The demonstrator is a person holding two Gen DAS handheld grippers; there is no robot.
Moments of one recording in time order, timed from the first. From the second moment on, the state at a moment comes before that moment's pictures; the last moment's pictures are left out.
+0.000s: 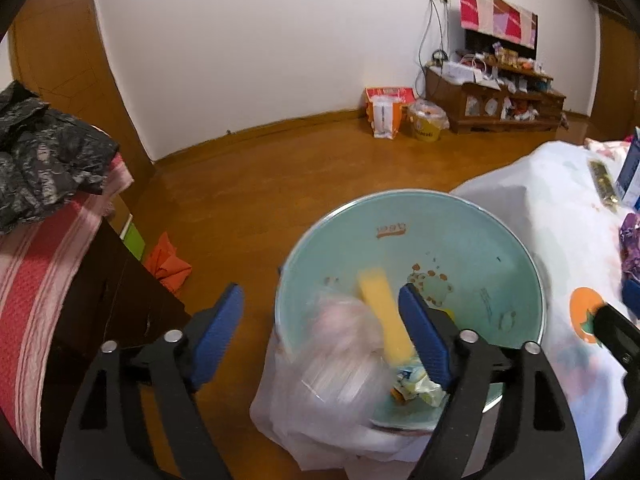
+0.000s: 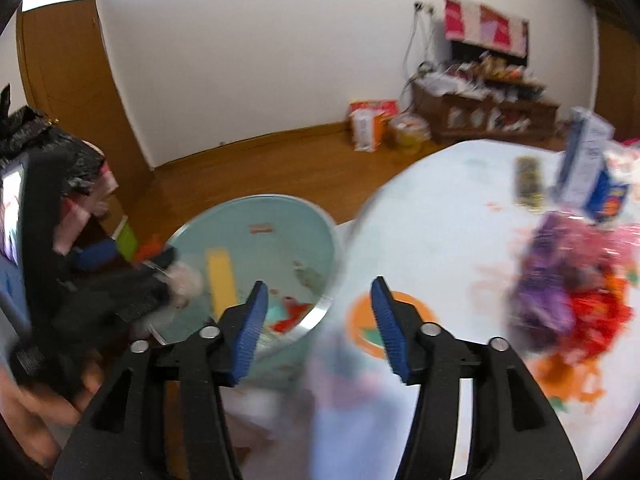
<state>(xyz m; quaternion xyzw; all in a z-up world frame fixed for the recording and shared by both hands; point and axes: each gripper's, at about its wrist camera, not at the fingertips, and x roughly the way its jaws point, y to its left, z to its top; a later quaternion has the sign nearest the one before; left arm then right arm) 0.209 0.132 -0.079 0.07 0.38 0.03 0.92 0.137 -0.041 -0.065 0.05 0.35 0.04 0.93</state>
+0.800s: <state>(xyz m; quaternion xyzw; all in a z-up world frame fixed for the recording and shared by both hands) 0.114 -0.017 -0.074 0.12 0.36 -0.11 0.92 0.008 -0.229 -0.072 0.14 0.34 -0.14 0.92</state>
